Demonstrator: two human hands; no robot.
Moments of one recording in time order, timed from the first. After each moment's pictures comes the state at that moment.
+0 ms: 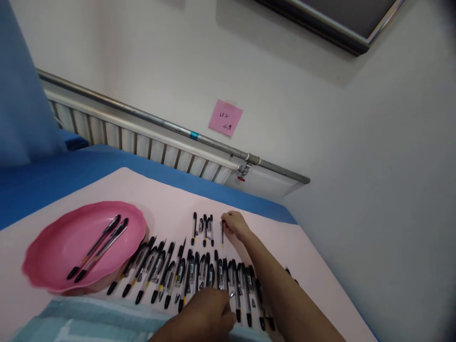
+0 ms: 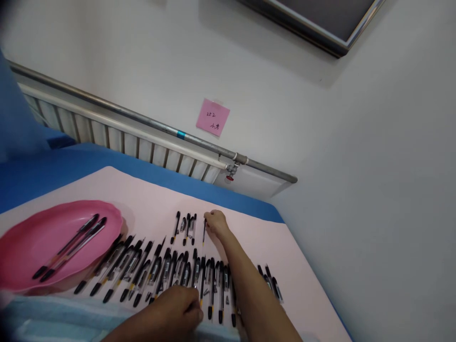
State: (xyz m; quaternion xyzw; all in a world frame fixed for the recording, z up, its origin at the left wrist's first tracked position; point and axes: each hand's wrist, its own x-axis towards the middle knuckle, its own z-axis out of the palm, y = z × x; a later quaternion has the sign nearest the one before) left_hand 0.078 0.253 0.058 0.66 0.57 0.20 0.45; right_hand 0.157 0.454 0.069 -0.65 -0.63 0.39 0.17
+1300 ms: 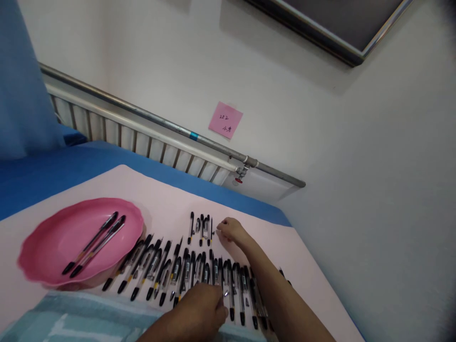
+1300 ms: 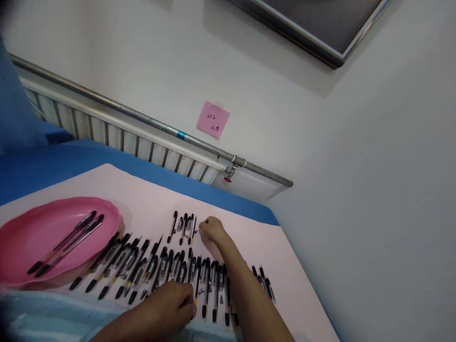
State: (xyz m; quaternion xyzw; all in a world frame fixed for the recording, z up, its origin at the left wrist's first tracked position) left_hand 0.074 0.250 0.064 0.67 0.57 0.19 0.44; right_hand 0.166 0.438 0.073 -0.65 -0.71 0.27 0.03
